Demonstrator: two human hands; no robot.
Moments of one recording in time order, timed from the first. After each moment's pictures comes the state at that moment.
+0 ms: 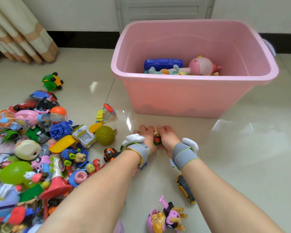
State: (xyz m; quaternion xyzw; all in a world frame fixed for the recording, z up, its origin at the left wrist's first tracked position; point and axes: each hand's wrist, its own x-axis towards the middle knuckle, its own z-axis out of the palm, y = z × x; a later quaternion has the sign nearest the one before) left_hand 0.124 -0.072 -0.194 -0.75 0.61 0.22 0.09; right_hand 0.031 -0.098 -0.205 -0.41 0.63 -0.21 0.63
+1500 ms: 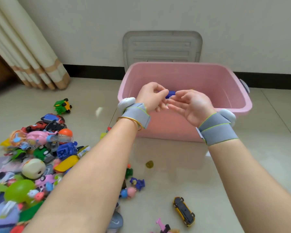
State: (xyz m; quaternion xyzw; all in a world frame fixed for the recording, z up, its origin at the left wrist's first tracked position) left_hand 0.124 -0.150 -0.005 -0.62 0.53 0.39 -0.42; right_hand -0.013 -0.154 -0.001 -0.33 0.46 -0.46 0.69
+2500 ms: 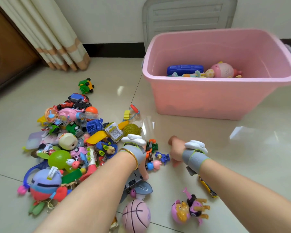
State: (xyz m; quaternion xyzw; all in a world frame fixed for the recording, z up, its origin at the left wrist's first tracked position) left_hand 0.187 -0.003 -0.115 -0.66 0.57 0.25 0.41; right_hand 0.052 -0.062 -0.202 -0.66 0.60 0.11 0.43
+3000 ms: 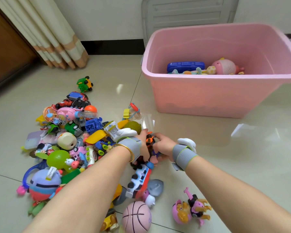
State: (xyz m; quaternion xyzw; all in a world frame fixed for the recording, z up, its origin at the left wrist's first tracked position) left_hand 0.199 -0.021 -0.122 -0.76 0.52 0.33 0.23; right_hand 0.094 -0.049 -0.179 -0.51 0.54 -0.04 0.67
